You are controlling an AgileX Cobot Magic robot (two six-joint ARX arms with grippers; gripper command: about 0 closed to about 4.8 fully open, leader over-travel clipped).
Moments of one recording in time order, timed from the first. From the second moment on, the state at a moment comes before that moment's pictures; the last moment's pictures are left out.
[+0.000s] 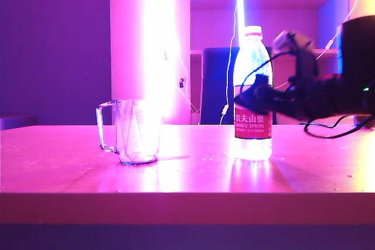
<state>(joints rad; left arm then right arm) -0.03 0.41 0.56 -0.37 0.53 -0.02 0.23 1.94 0.67 1.24 -0.40 0.07</state>
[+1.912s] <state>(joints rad) -0.03 0.41 0.56 -0.37 0.53 -0.02 0.61 1.82 1.15 0.14 0.56 -1.24</state>
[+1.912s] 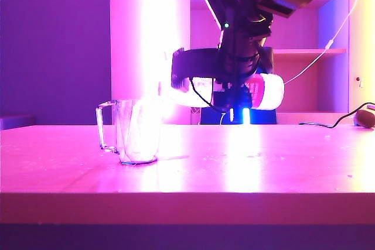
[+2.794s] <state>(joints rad) -0.03 0.41 0.56 -0.38 0.53 -0.02 0.65 1.82 1.17 0.28 0.76 -1.48</state>
